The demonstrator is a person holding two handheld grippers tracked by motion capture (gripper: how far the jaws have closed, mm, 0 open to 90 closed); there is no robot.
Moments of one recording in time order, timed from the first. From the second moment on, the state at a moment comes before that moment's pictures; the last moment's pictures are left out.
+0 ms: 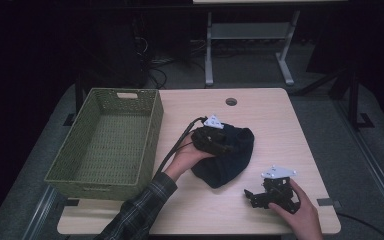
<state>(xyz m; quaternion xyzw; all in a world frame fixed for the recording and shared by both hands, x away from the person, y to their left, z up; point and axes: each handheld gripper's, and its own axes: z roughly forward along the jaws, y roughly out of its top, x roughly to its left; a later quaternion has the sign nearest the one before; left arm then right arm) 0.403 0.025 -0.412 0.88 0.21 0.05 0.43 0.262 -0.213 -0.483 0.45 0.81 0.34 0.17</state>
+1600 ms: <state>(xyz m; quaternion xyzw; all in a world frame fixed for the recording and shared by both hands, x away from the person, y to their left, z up) 0.309 0.099 -0.446 0.88 0.28 0.09 0.38 0.262 -0.214 -0.483 0.45 0.81 0.34 0.17</state>
